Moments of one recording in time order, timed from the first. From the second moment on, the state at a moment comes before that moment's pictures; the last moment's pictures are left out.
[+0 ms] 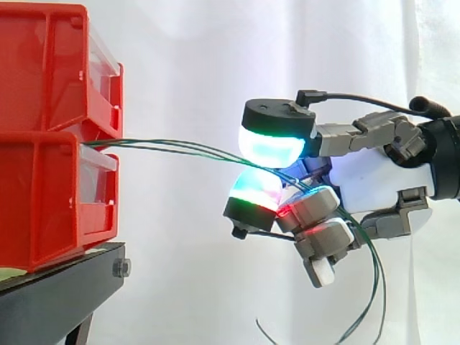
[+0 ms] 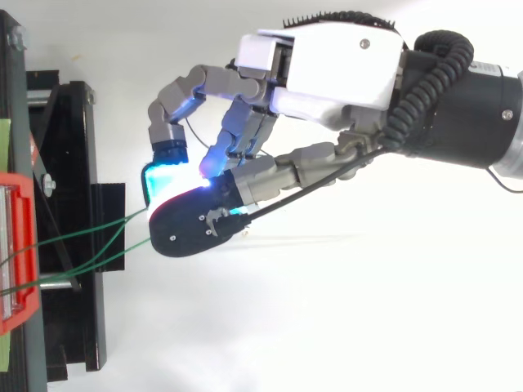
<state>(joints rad) 0.12 -2.29 -1.06 -3.10 -1.28 -0.11</state>
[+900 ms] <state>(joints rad) 0.12 -2.29 -1.06 -3.10 -1.28 -0.10</state>
